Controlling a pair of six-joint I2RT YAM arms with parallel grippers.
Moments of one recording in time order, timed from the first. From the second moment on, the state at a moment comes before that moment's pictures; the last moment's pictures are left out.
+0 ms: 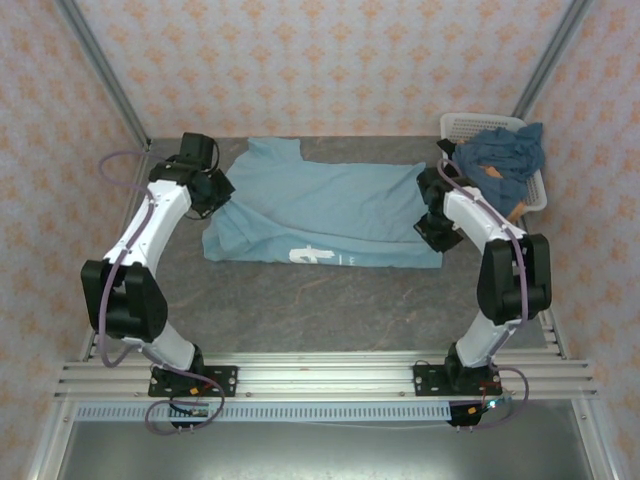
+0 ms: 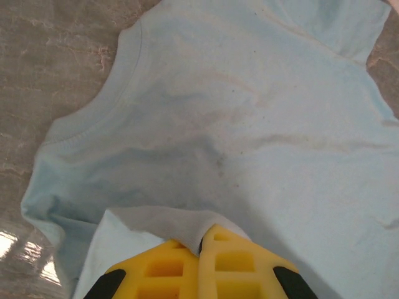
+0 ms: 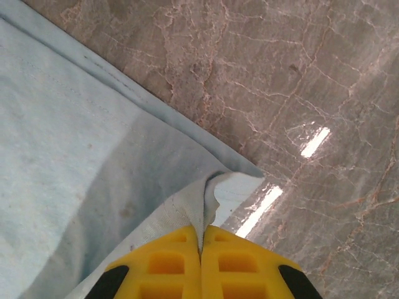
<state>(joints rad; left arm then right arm) -0.05 1.61 1.45 -0.91 0.00 -0.77 0.16 1.72 1.29 -1.08 0.17 1.12</state>
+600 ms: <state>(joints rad) -0.05 1.78 1.58 -0.93 -0.06 -0.67 0.16 1.87 1.44 -1.07 0.19 1.08</state>
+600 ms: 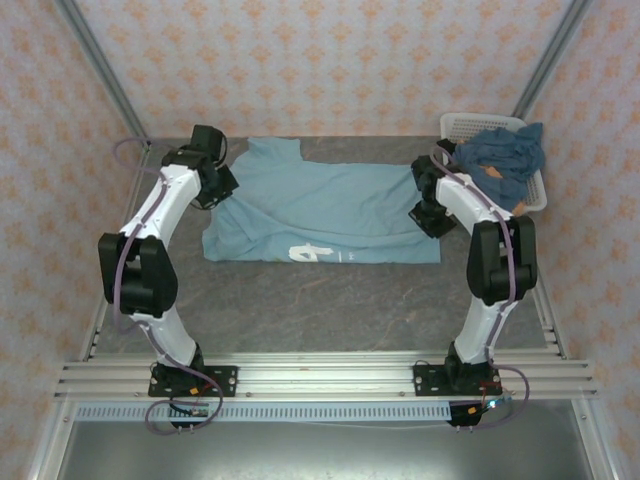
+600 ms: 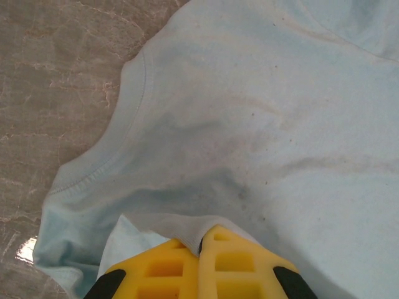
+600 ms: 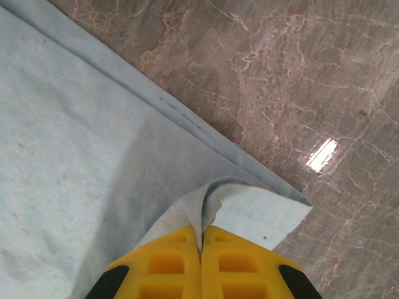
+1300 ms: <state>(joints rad) -0.05 1.96 1.78 -0.96 -0.08 -0.62 0.16 1.95 1.54 -1.08 0.22 1.07</state>
